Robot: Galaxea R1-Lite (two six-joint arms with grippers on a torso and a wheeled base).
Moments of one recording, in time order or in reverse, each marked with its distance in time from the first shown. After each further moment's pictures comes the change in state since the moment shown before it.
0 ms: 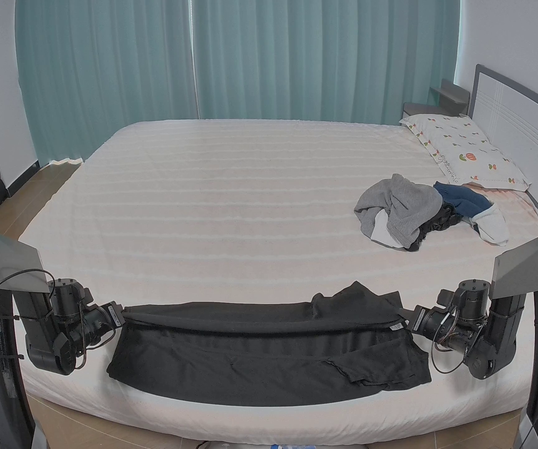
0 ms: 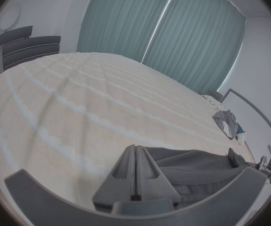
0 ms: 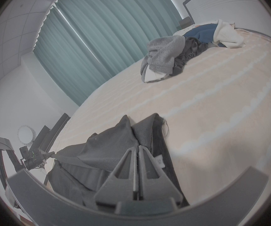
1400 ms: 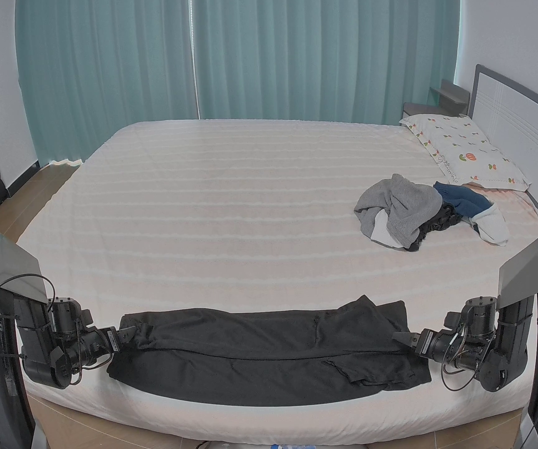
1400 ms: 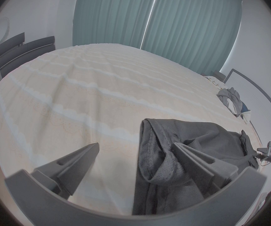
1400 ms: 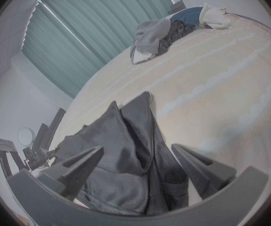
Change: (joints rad) left arm 0.026 0.030 0.137 -0.029 -0.009 0.145; right arm -0.015 -0.014 0.180 0.001 0.037 0.018
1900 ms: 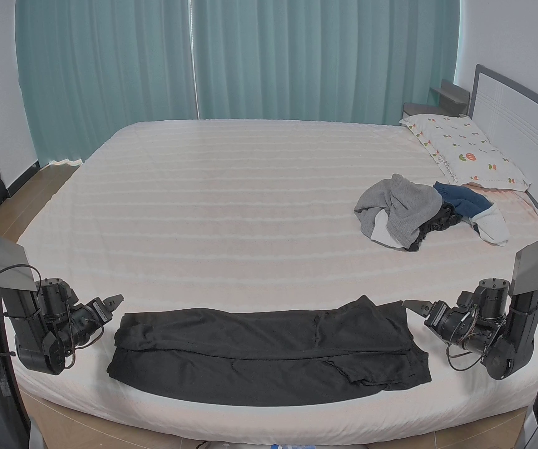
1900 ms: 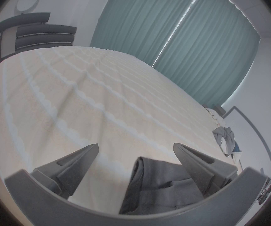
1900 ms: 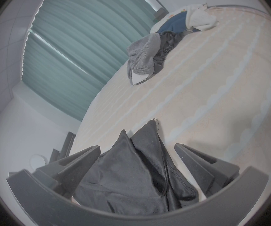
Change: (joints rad) left arm 0.031 -0.073 -0.080 0.018 -0.012 -0.286; right arm -0.043 -0.089 -0.052 0.000 0.018 0.206
